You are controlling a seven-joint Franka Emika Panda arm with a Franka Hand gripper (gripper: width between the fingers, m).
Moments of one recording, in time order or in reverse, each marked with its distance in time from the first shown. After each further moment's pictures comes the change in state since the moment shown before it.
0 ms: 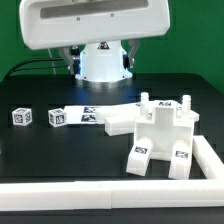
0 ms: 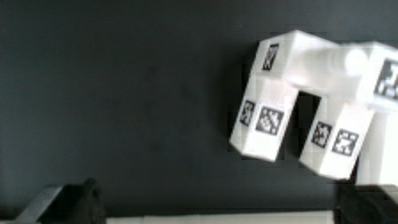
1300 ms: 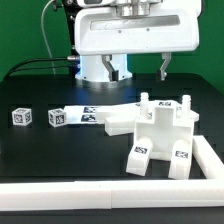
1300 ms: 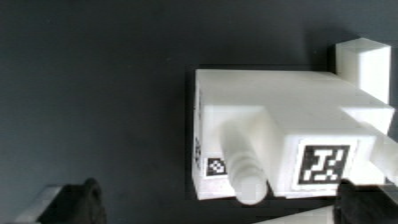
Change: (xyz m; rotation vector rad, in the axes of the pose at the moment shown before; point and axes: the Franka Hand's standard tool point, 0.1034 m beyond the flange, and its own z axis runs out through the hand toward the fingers) arm -0.032 -0.055 0.044 -0.020 0.198 0.226
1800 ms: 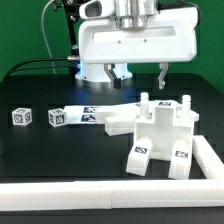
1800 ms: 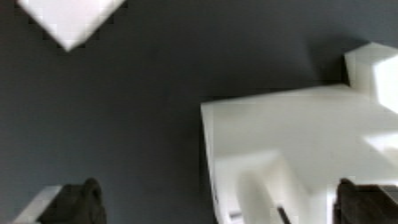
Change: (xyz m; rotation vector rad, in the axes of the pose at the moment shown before) arm -0.028 -0.002 0.031 0.014 0.006 0.268
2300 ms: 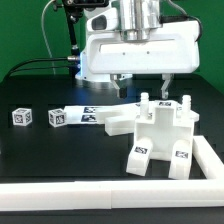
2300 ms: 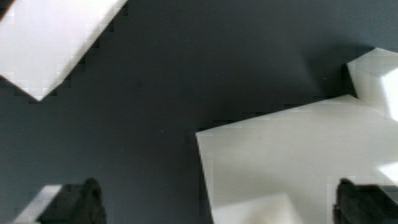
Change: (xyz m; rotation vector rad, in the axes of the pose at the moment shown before) arm -0.004 0.000 0.006 0.006 -0.004 0.004
